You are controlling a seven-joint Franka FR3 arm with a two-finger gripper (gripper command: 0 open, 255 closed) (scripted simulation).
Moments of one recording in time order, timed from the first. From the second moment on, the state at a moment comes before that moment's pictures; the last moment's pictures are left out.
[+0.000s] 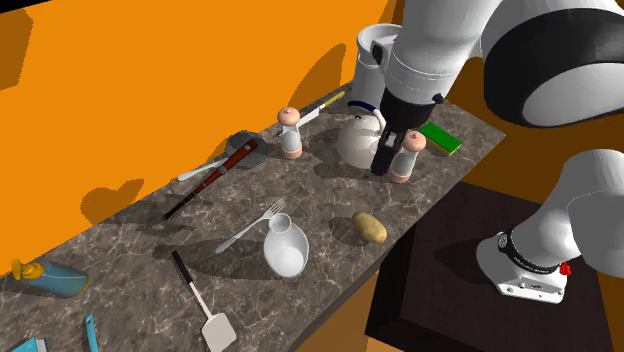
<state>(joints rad) 0.03 -0.46 0.12 -2.27 0.01 1.83 0.23</state>
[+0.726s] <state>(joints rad) 0.07 -0.08 0.24 -1.99 0.02 1.92 0.42</state>
